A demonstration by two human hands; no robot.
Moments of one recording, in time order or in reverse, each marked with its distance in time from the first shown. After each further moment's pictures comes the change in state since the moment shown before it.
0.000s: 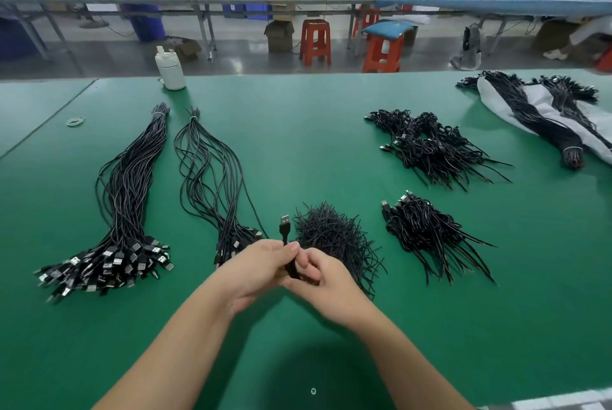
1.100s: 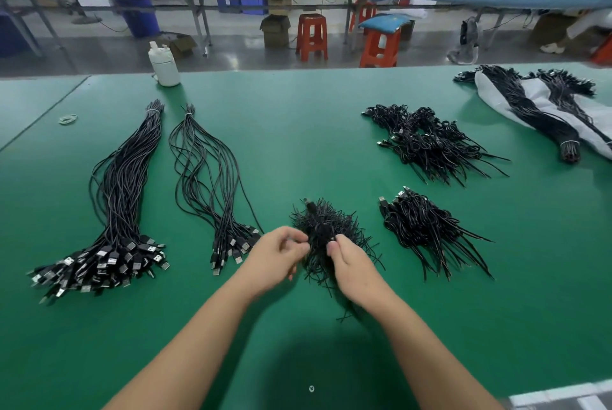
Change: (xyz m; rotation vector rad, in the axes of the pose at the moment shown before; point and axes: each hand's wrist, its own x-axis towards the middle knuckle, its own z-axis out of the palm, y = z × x) left_hand 0.037 -0.021 0.004 0.428 0.235 0.144; right_hand 0.013 0.018 -0.034 -0.278 0.175 0.106
